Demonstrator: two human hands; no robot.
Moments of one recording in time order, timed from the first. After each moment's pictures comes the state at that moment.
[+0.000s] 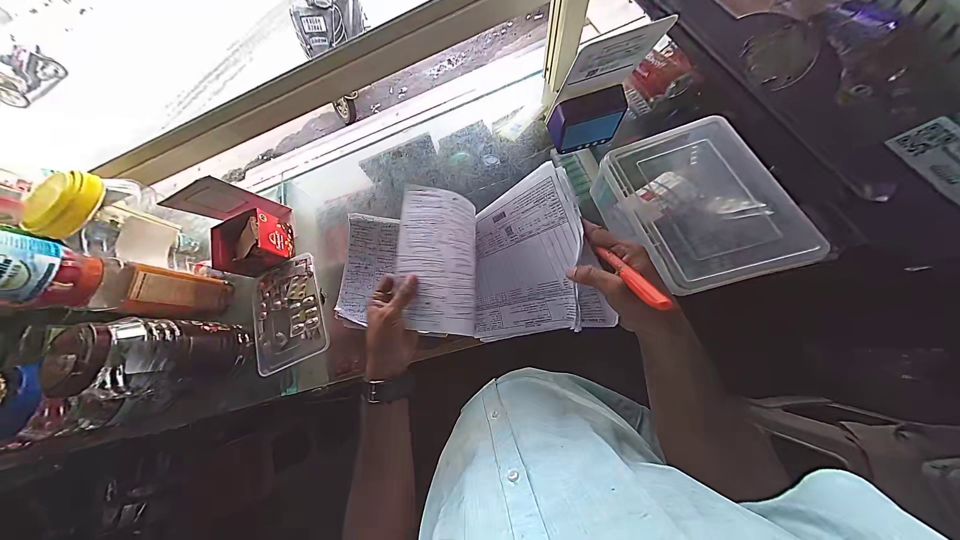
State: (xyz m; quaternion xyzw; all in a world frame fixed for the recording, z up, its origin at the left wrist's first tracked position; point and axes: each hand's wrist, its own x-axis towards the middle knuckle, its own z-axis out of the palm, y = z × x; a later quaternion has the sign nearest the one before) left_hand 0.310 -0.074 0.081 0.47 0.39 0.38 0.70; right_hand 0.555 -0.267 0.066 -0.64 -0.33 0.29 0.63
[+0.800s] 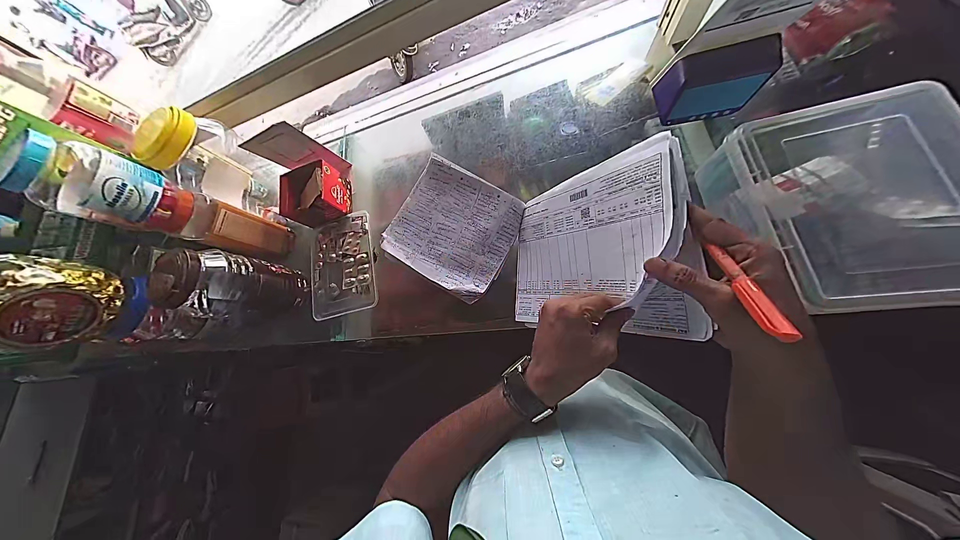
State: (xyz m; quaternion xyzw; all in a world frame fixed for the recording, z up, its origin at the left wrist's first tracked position) left_hand 0.373 -0.183 0.068 0.80 0.22 0.28 0.48; right_hand 0.546 -0.266 0.076 -0.68 -0.35 0.27 0.58
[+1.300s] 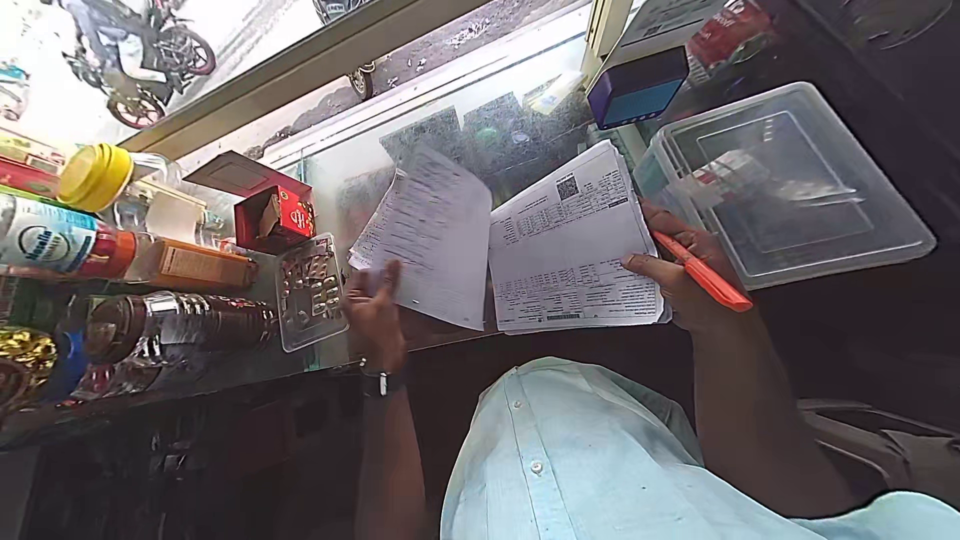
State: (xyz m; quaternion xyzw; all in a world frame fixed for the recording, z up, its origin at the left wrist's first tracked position) left_hand 0.277 -0.049 0.081 0.60 0.47 0.46 0.45; right_hand 0.557 -0.273 0.071 -0.66 -0.32 0.29 0.62
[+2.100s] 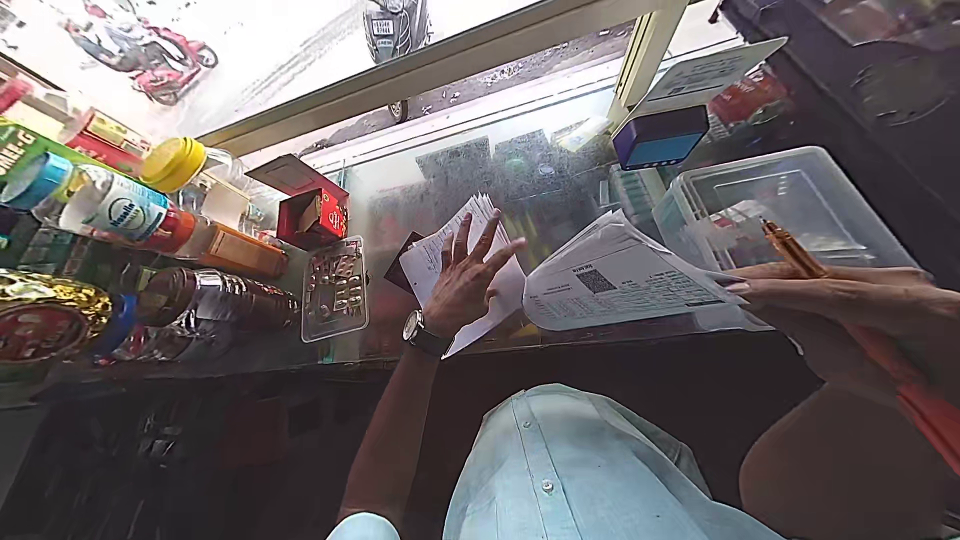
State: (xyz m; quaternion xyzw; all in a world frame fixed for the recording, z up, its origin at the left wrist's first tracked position) left_hand 0.334 -0.040 0.087 0.97 0.17 0.09 0.11; right_hand 0.591 -0.315 0.149 -0.51 -0.67 0.09 0.52
